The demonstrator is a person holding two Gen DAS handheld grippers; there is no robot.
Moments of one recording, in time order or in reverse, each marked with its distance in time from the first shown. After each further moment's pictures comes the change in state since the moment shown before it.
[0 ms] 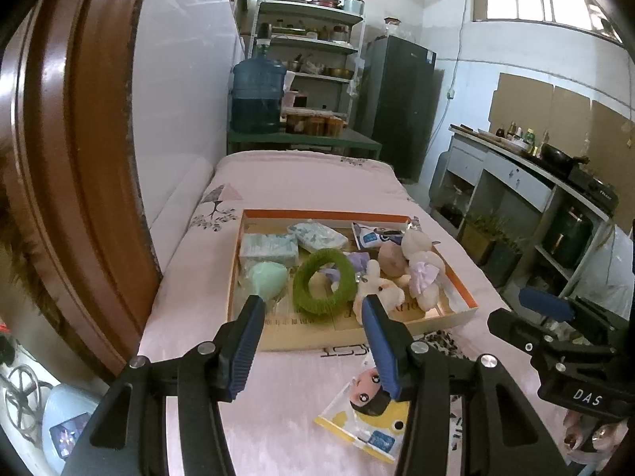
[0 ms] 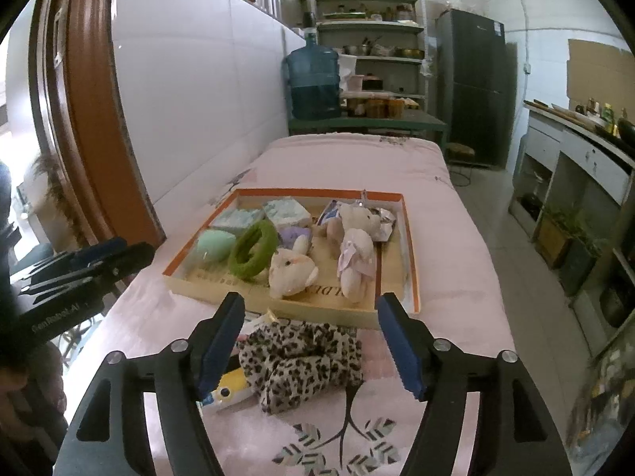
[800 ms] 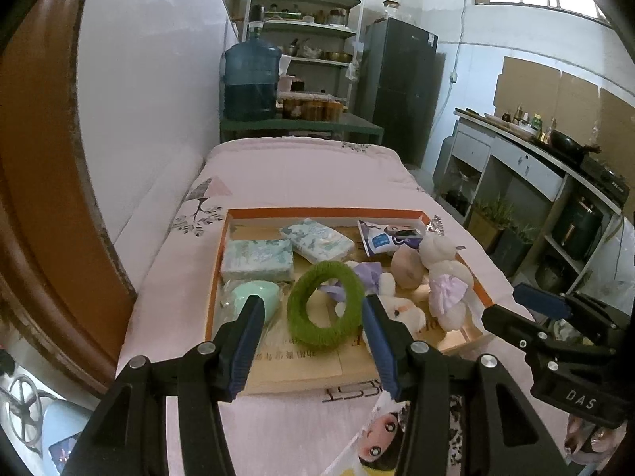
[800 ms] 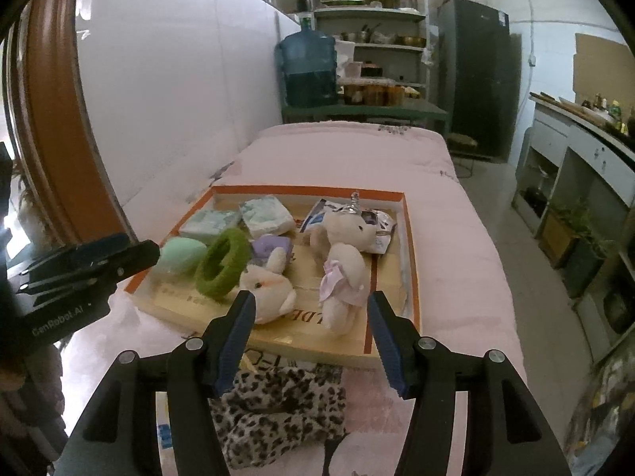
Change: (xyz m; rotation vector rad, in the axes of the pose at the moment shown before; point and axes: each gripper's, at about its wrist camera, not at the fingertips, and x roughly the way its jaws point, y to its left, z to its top) left arm 0.065 -0.003 0.022 0.023 0.055 0.010; right arm 0.059 -0.021 0.022 -0.004 0.039 -0.004
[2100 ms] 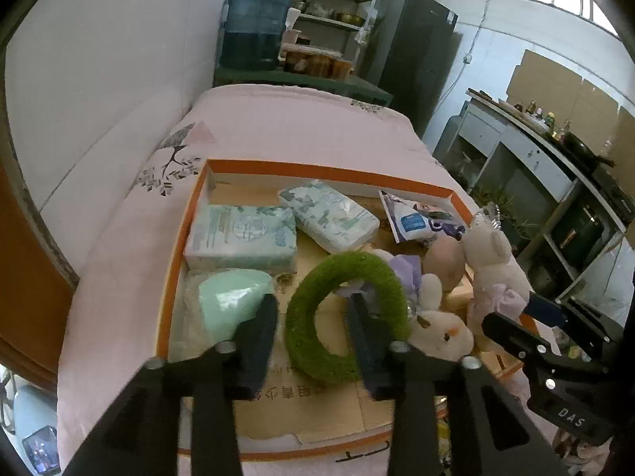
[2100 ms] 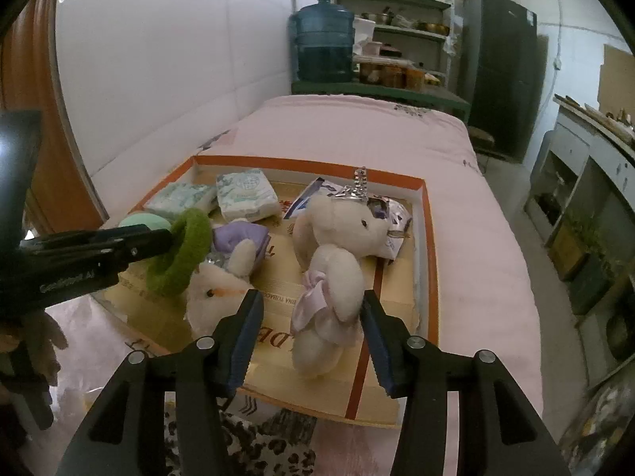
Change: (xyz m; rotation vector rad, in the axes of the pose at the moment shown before) left arm 0.098 0.024 0.005 -0.086 0.153 -0.066; right arm 0.078 -0.017 0.007 -0.079 0.080 0.023
